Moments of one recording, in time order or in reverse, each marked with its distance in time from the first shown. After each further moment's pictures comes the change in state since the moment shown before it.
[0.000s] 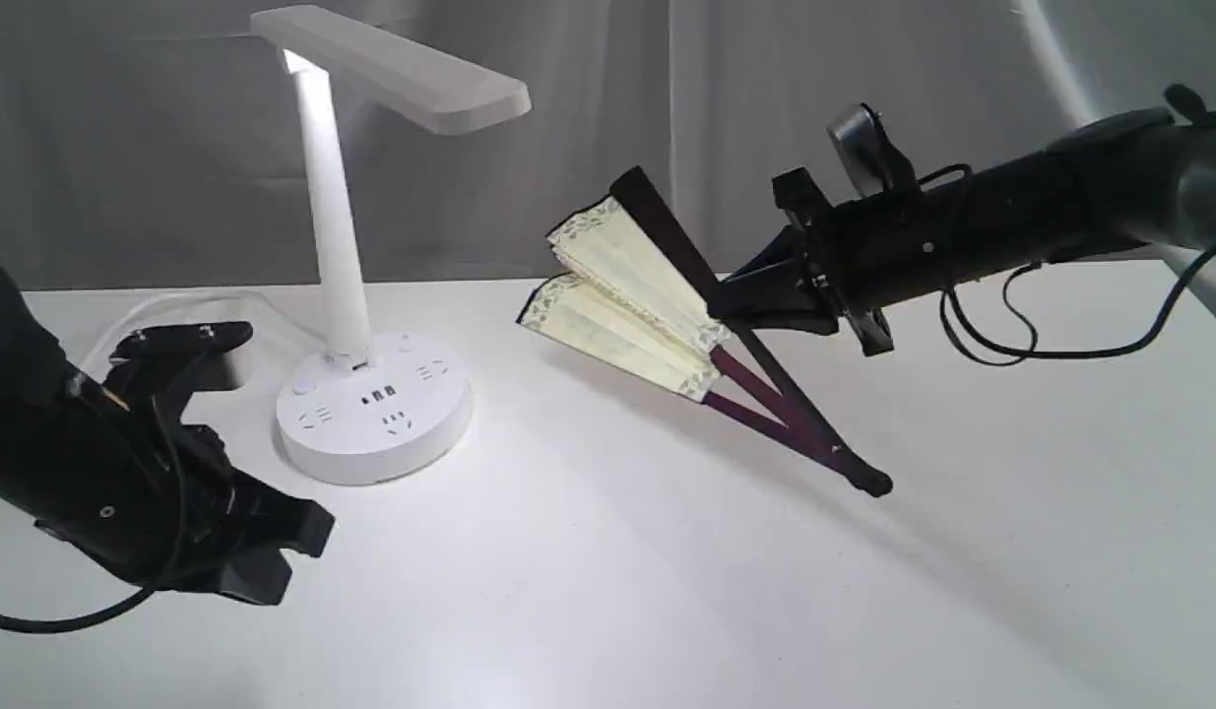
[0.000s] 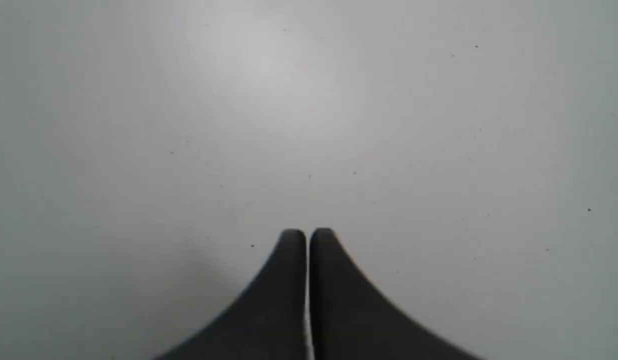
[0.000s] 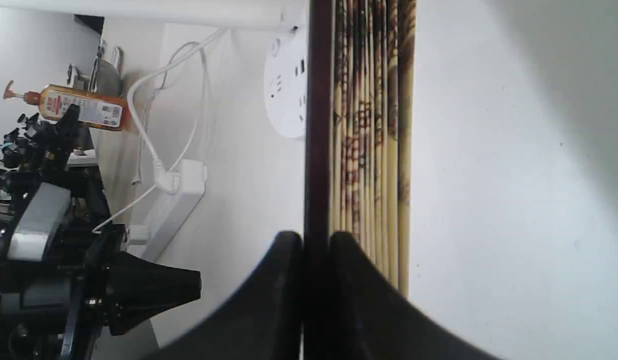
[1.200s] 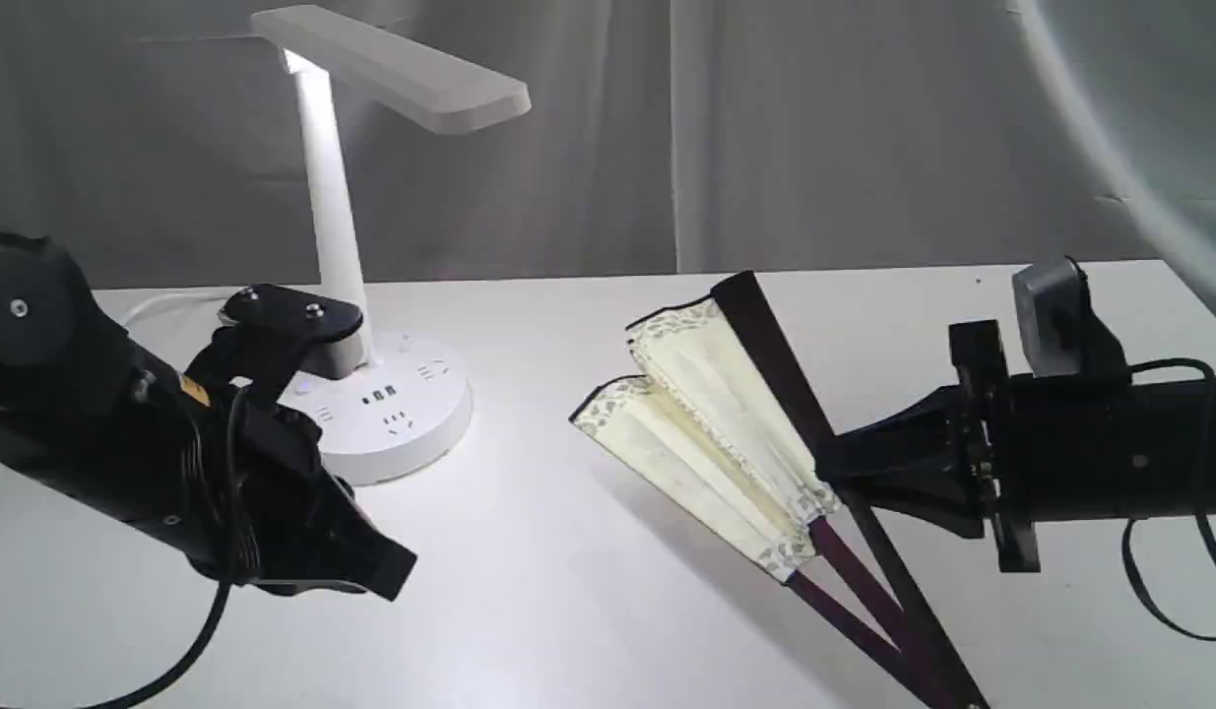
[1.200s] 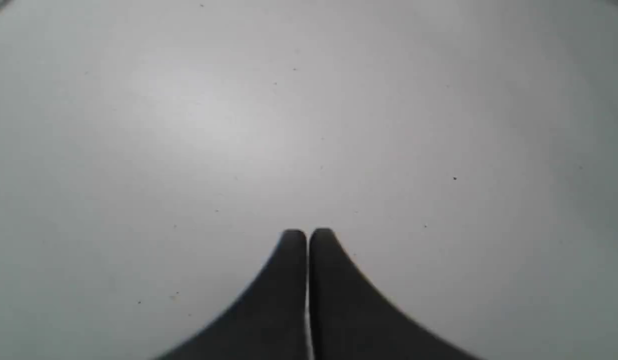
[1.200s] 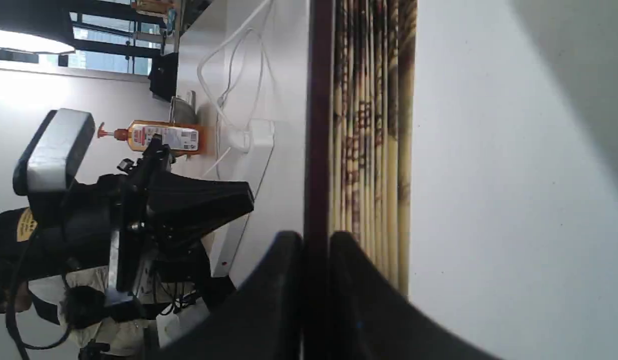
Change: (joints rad) left arm -0.194 -0.099 0.000 0.052 -0.026 0.042; right arm -0.135 -0.451 0.912 0.277 -0.003 -0.393
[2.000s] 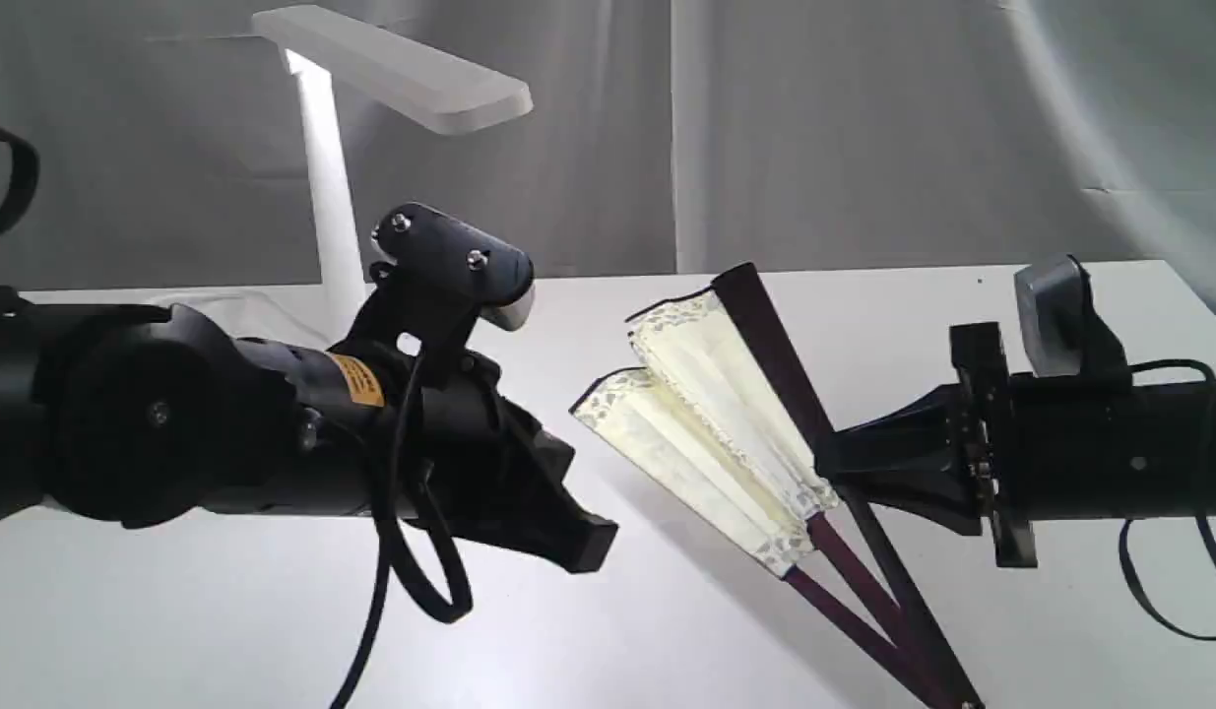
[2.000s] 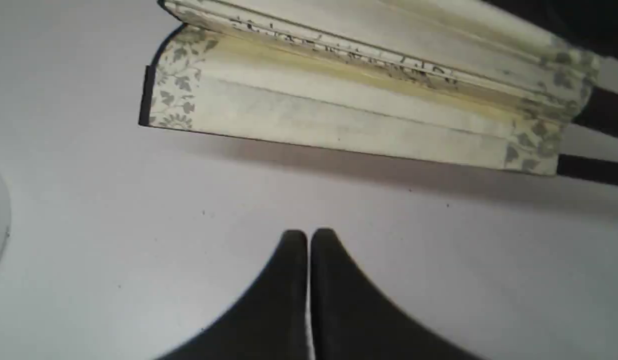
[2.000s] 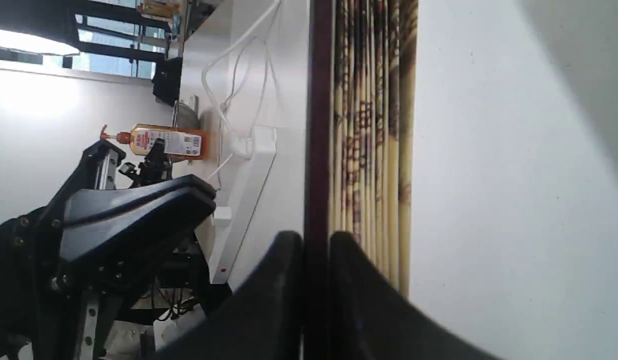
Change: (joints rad) left arm -0.279 0.000 0.008 0.024 -0.463 -0.049; right arm 0.000 0.000 0.004 0.022 0.000 -0.032
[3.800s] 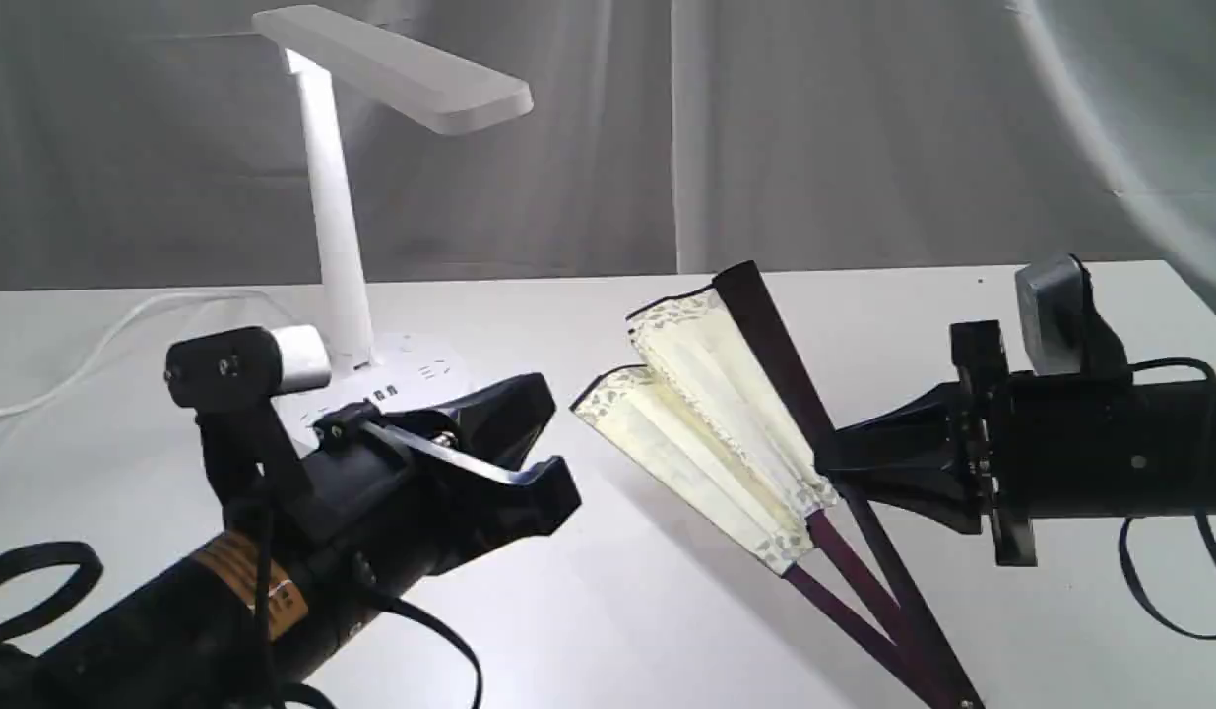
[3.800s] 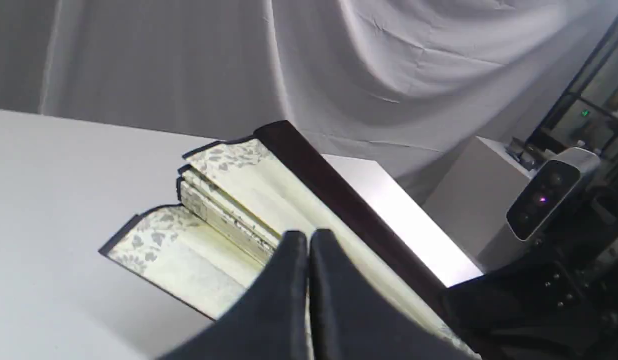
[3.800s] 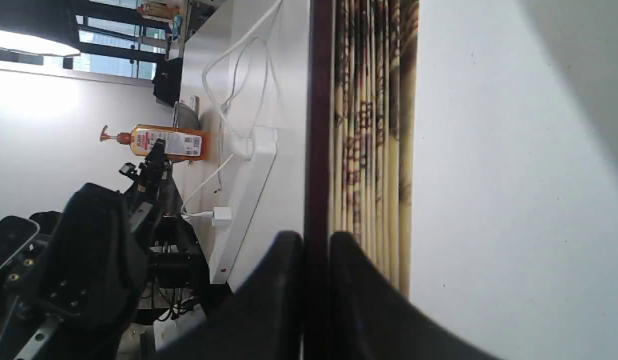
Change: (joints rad) left arm -0.106 0.017 0.415 0.175 -1.074 -0.767; right arm 0.000 0.000 0.000 0.005 0.000 -0.002
